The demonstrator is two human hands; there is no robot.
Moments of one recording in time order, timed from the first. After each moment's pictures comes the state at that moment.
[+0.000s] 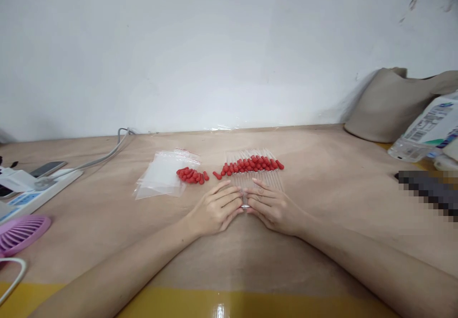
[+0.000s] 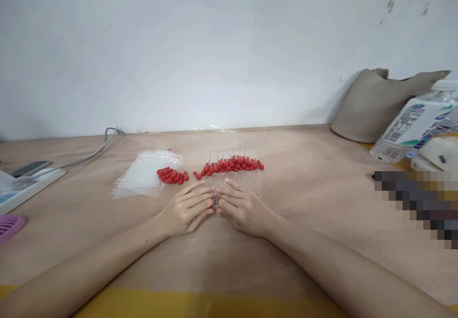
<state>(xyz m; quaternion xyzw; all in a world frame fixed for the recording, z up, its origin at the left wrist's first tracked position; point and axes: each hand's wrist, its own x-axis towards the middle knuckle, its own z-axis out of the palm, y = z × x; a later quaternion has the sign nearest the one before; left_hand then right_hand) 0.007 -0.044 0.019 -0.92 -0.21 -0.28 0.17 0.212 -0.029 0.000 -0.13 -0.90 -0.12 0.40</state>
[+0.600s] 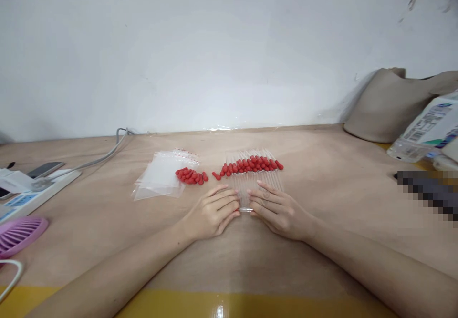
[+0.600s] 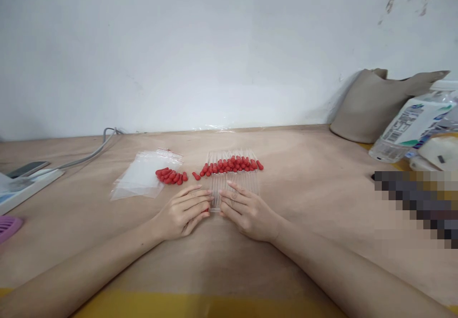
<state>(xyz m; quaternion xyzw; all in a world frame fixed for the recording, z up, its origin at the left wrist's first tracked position) 0.000 -0.047 0.018 -0.92 -0.22 -0.28 0.15 0.224 -0.037 0.006 -0.12 -0.90 -0.19 0.38</state>
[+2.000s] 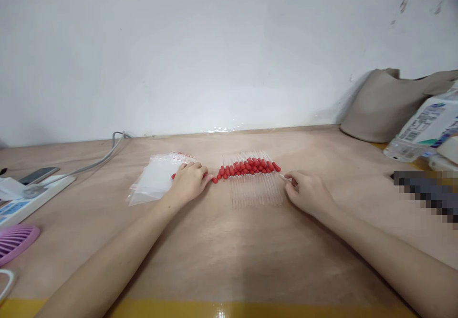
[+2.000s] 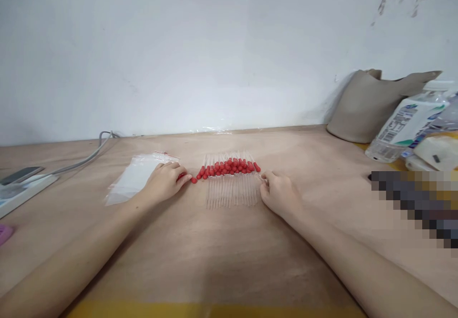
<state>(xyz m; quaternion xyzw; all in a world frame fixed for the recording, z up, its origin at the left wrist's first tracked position) -0.032 0.014 0.048 -0.81 -0.54 -0.10 0.20 0.277 -0.011 0.009 -0.62 -0.73 -0.04 0.28</state>
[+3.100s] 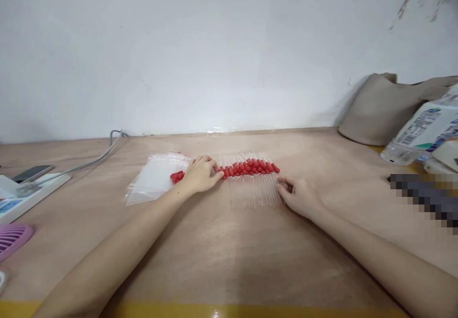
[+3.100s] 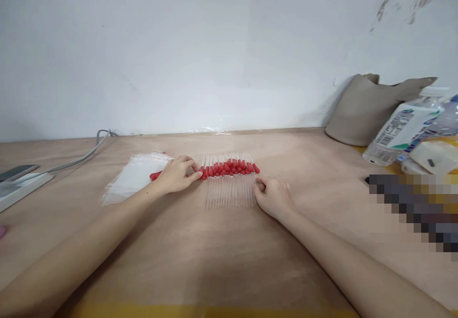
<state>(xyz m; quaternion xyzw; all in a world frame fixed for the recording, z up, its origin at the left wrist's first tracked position) -0.008 0.030 0.054 -0.81 -0.57 -0.15 0.04 0.269 -0.004 0.002 -0.63 -0.72 0.11 0.29</state>
